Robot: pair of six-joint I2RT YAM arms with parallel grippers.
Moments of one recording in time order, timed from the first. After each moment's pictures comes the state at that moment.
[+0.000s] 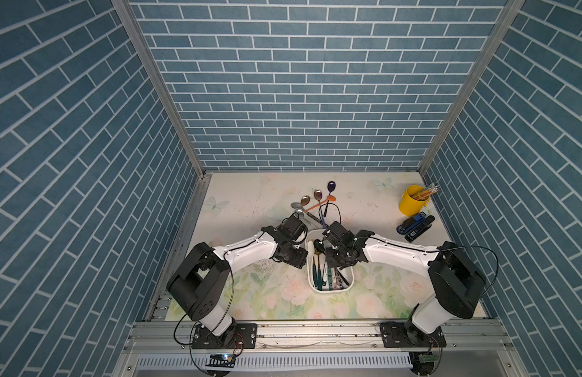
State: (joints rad) left arm -0.71 1.61 0.97 -0.60 0.14 -0.26; right arm 0.88 1.62 0.99 -0.60 0.03 0.64
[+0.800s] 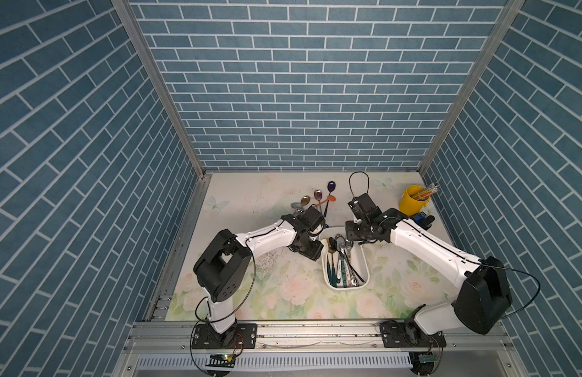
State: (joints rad) left arm -0.78 1.83 1.27 -0.70 0.15 -0.23; right arm 0.64 1.47 1.18 -0.81 0.10 0.46
